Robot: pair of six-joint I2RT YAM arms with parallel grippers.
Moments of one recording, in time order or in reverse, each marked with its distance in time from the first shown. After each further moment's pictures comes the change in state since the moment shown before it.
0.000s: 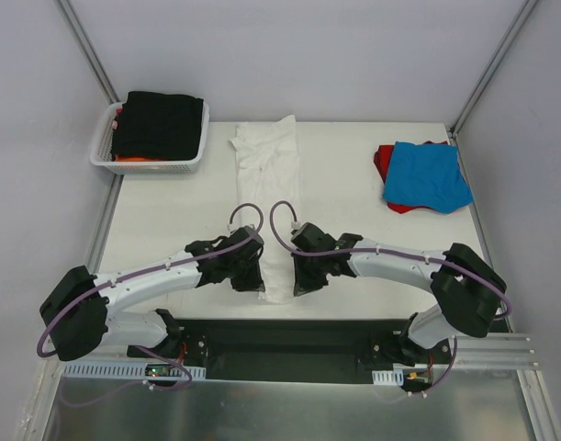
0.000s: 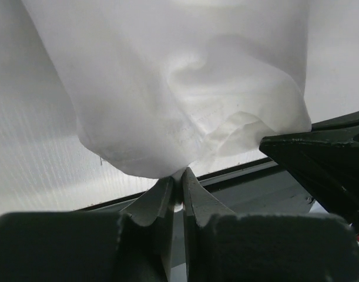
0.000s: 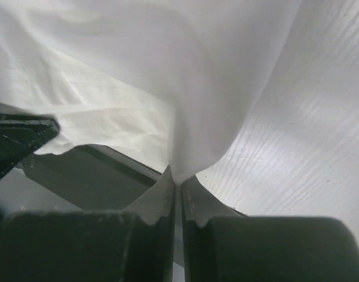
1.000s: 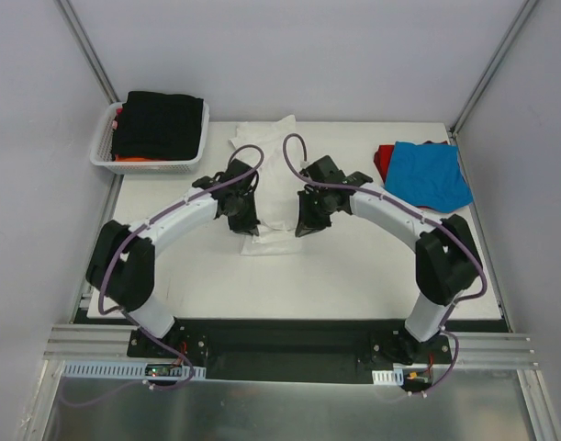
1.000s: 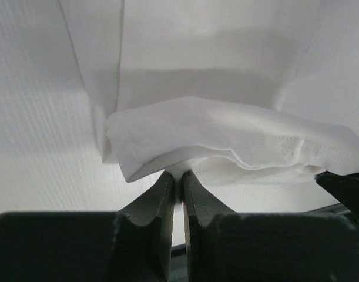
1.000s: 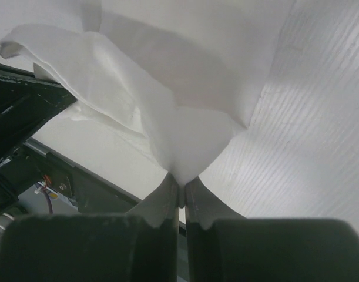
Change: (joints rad) left arm 0.368 0.365 0.484 -0.170 0.058 0.335; right arm -0.329 0.200 0.467 -0.210 -0.114 -0.253
